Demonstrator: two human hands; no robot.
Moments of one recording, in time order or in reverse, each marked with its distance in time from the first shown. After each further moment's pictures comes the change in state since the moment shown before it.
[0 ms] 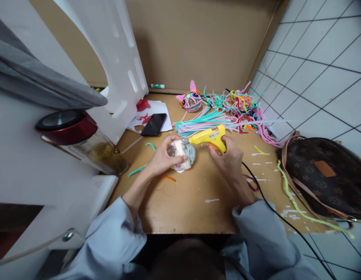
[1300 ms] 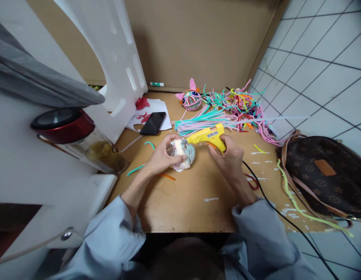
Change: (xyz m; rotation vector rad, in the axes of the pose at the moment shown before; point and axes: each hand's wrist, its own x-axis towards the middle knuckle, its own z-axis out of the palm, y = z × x) left_hand 0.000 -0.003 -0.001 0.016 -0.009 0.011; right_hand 0.002 -0.001 -0.008 0.047 -0.064 0.009
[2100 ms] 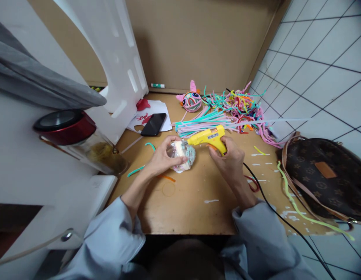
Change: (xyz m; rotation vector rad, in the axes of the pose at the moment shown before) left_hand 0.000 0.000 0.000 -0.010 -0.005 -0.011; right_hand 0.000 -0.001 -0.002 0.004 0.008 -0.017
